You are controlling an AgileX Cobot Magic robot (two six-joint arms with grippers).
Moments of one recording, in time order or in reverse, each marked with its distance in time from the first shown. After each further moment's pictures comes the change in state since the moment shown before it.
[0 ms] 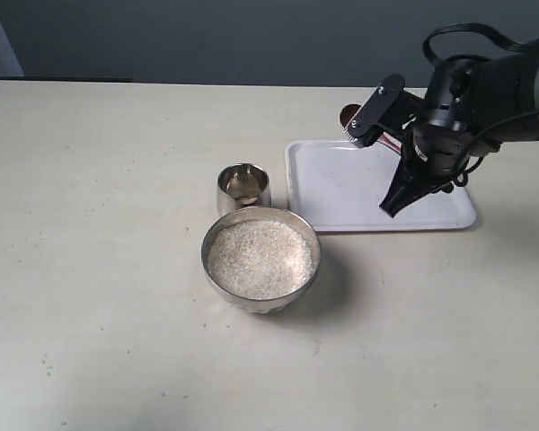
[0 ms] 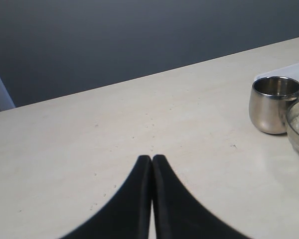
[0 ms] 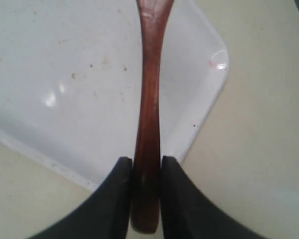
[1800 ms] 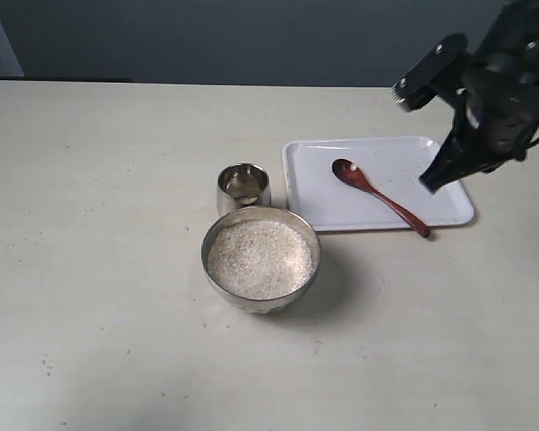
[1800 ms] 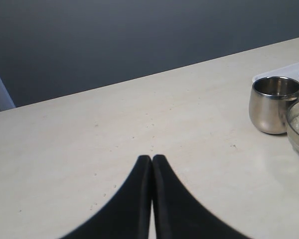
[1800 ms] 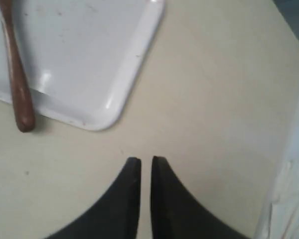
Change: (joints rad) left arm 0.000 0.000 0.000 0.000 0.000 0.000; right arm -0.027 -0.209 -0.001 0.105 0.242 -0.011
